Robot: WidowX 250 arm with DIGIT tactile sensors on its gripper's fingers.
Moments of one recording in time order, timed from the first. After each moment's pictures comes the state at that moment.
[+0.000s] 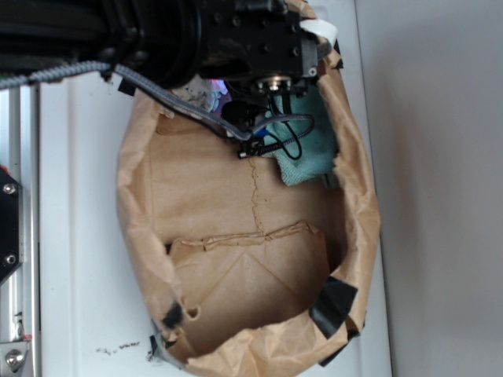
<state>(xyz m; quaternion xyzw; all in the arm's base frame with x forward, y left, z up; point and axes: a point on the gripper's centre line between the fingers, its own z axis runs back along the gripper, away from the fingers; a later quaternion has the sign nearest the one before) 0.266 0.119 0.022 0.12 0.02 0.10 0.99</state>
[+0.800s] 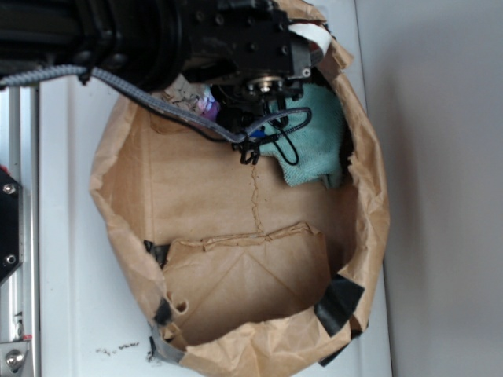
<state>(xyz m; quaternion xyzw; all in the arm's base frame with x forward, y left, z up) 0.264 0.108 0.032 0.09 0.00 0.09 0.99</state>
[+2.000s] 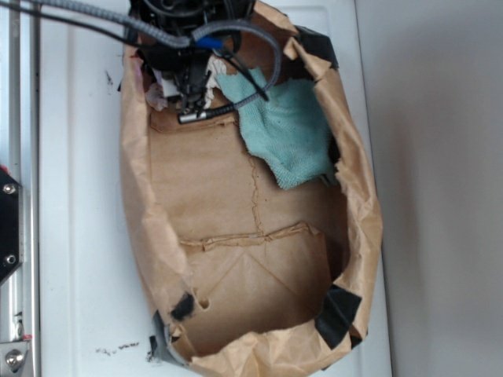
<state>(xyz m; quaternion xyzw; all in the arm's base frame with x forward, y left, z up) 0.218 0.119 0.094 0.03 0.03 0.10 0.99</state>
